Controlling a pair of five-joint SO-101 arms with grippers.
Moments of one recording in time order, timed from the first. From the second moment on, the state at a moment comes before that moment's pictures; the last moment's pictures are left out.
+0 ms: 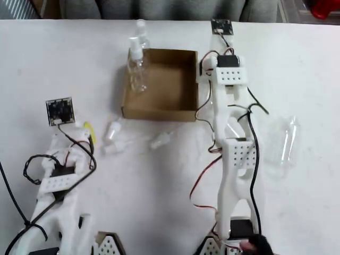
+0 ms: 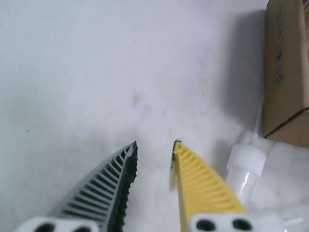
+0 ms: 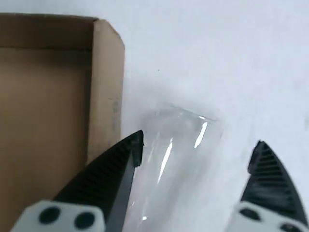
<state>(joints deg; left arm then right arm) -16.0 -34.9 81.4 2.0 2.2 -6.3 56.0 -55.6 69.4 -2.1</state>
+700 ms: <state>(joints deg) -16.0 -34.9 81.4 2.0 2.2 0.8 58.8 -69.5 80.2 -2.1</state>
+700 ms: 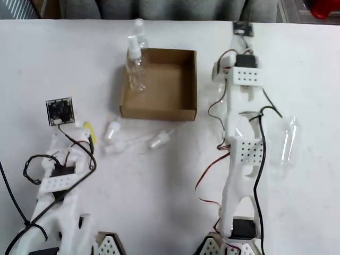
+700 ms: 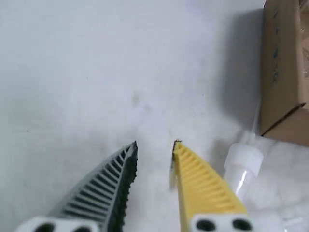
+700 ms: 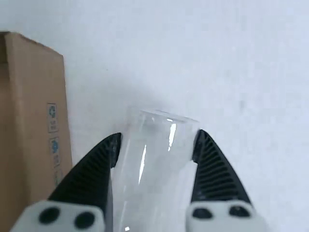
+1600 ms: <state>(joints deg) -16.0 -34.9 81.4 2.0 2.2 -14.6 -0.6 -23.3 97.6 4.5</state>
